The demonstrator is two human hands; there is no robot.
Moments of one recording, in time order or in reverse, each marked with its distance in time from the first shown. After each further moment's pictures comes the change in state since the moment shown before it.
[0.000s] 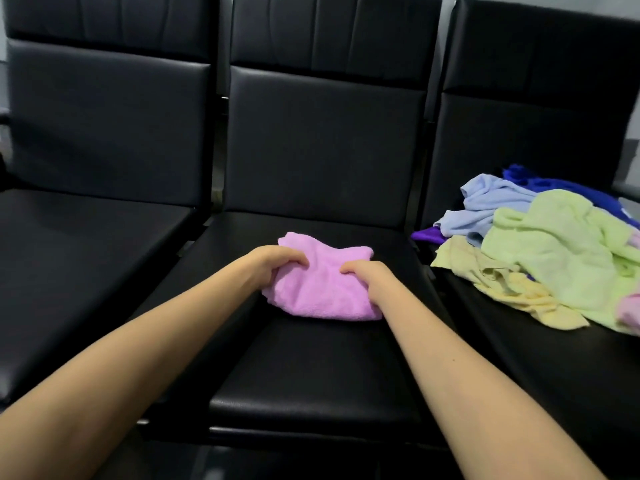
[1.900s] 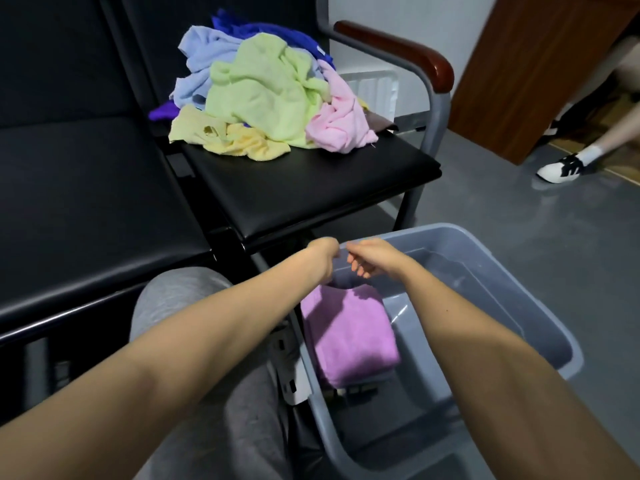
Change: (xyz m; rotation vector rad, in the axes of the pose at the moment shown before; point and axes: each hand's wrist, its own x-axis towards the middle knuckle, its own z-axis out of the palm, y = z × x) left_hand -0.229 -0.091 0.428 -0.166 -0.530 -0.408; right_hand -0.172 0.300 -0.330 -0.014 0.195 0.169
